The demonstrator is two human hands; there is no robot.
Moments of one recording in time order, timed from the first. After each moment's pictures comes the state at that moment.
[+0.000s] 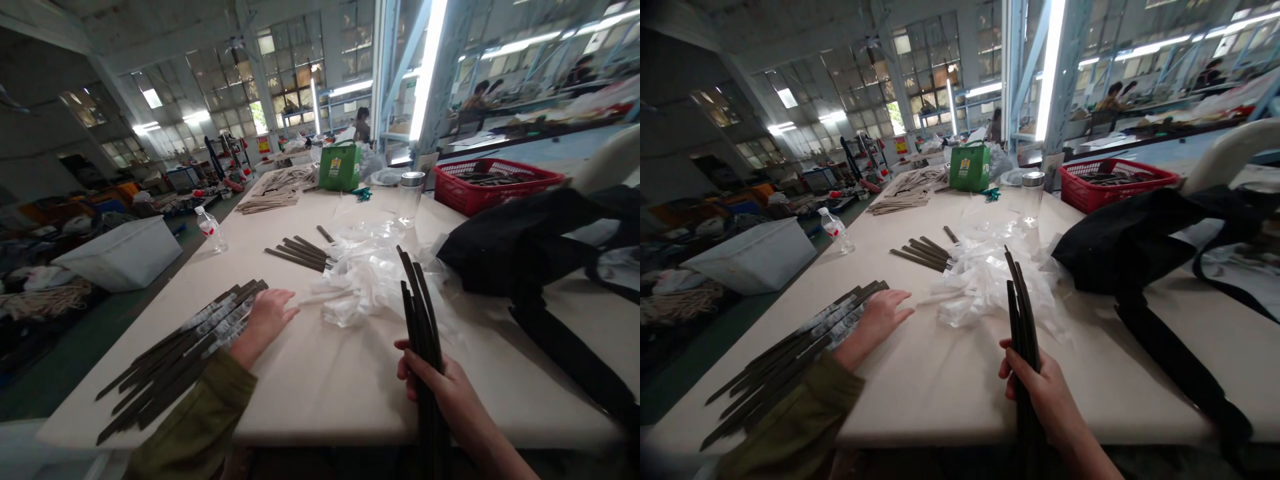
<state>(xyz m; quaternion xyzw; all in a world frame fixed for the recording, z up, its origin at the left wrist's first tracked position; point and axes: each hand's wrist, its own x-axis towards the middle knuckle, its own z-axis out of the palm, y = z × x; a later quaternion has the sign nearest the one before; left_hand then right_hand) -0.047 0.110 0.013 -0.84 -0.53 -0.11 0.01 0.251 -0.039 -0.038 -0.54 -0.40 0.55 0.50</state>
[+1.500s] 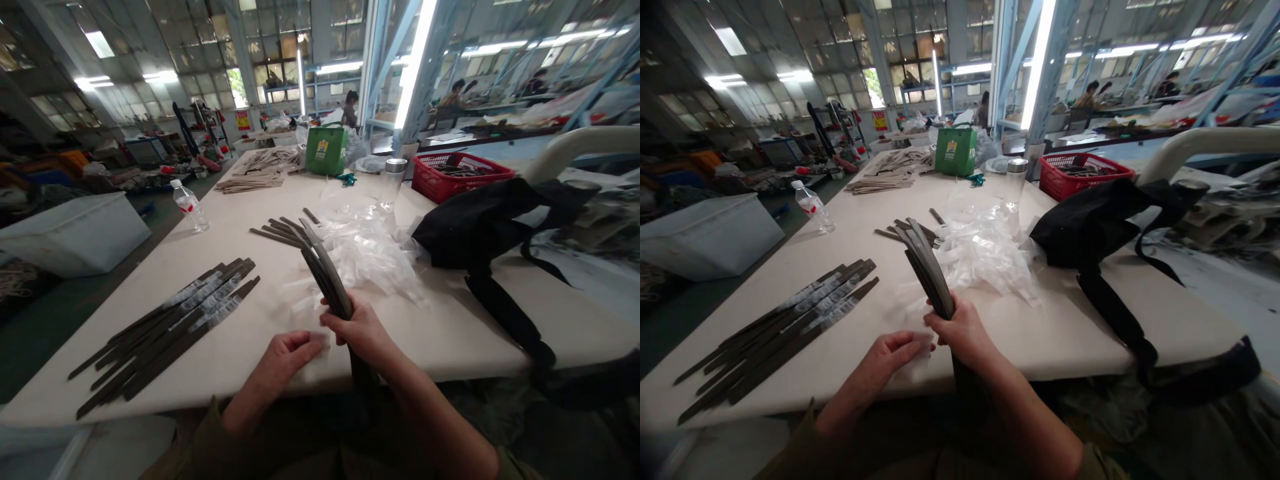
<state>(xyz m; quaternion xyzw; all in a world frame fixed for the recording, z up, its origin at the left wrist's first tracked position) -0.009 -0.019 0.003 -0.56 -0.44 -0.27 -0.64 0.166 -0.011 0.013 -0.51 -0.47 0.53 0.48</state>
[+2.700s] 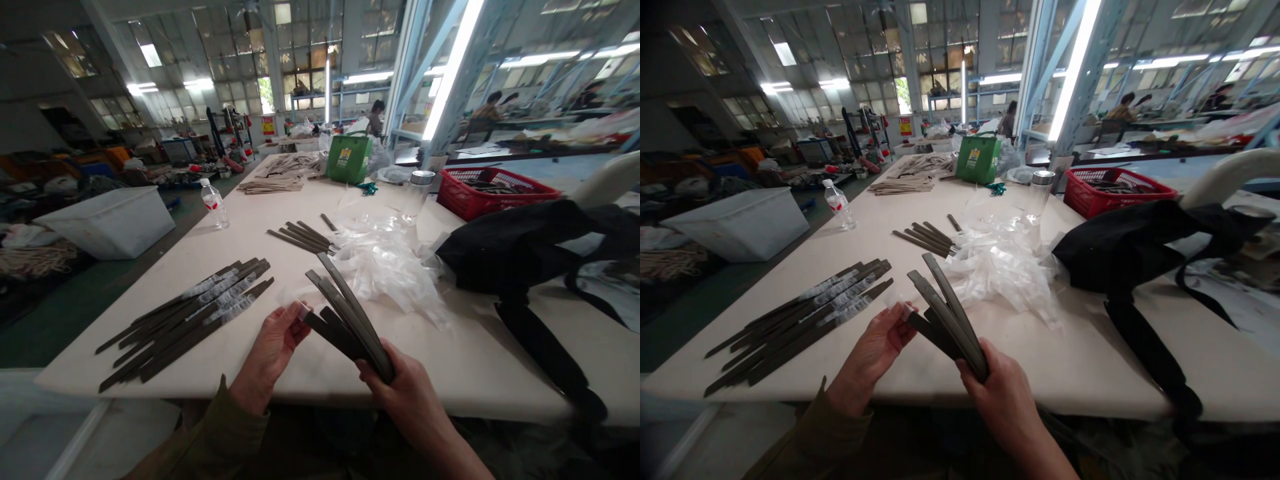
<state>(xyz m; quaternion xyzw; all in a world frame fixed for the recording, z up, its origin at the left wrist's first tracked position) -0.012 0.011 0.007 -0.23 -0.38 -0.55 -0.71 0.199 -0.063 -0.011 -0.63 -0.64 0.31 0.30</state>
